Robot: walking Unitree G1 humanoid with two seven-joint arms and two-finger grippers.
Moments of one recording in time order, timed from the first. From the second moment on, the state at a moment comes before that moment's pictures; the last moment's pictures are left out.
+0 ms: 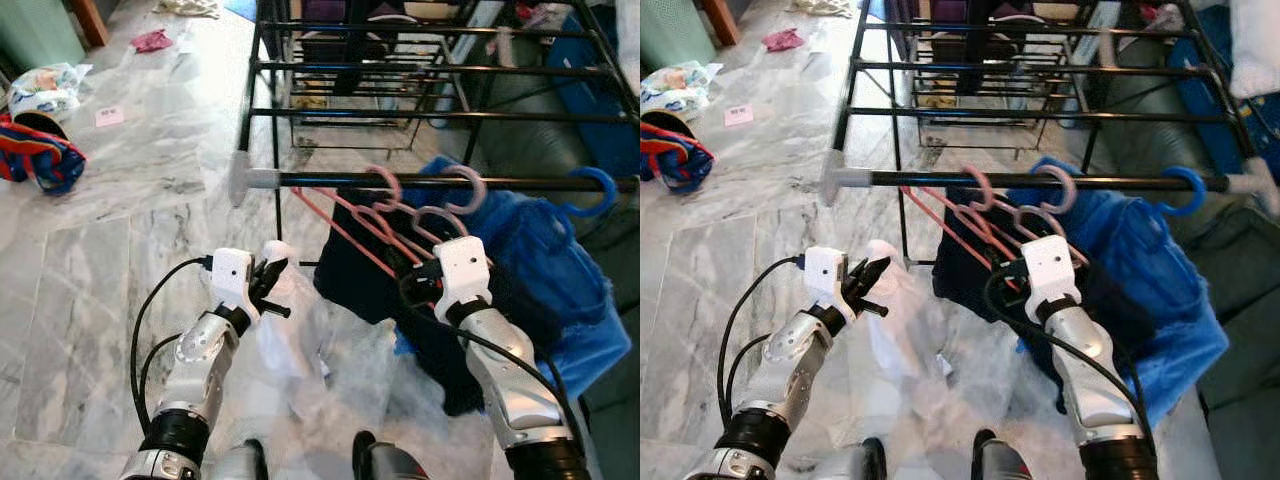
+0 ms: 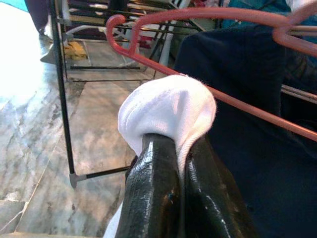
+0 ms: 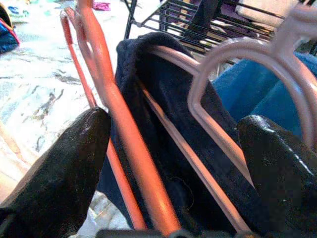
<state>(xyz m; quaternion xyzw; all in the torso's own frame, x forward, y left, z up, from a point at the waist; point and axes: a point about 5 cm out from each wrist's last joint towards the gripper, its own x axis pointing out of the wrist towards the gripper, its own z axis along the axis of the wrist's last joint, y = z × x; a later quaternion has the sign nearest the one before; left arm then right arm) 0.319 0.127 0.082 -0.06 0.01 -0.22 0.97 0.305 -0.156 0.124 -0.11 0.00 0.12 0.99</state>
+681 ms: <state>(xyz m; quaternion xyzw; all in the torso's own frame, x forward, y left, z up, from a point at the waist) 0.318 0.137 0.083 -0.05 0.01 -0.21 0.98 0.306 -0.149 0.124 -0.11 0.01 0.12 0.99</state>
